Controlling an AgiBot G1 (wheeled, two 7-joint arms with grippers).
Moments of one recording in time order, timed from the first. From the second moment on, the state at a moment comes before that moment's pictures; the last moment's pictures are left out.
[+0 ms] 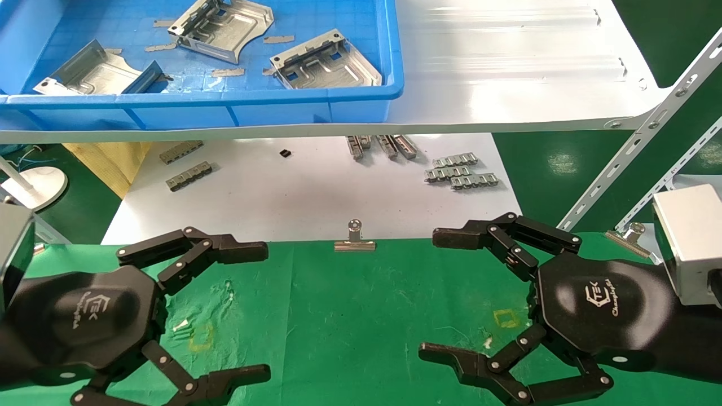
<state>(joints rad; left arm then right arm) -1.08 0.61 0.28 -1.28 0.73 1.50 -0.19 1.09 -0.57 -0.37 1.25 -0.66 -1.45 0.12</state>
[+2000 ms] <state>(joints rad) -1.08 0.61 0.28 -1.28 0.73 1.50 -0.19 1.09 -0.57 -0.37 1.25 -0.66 -1.45 0.12</state>
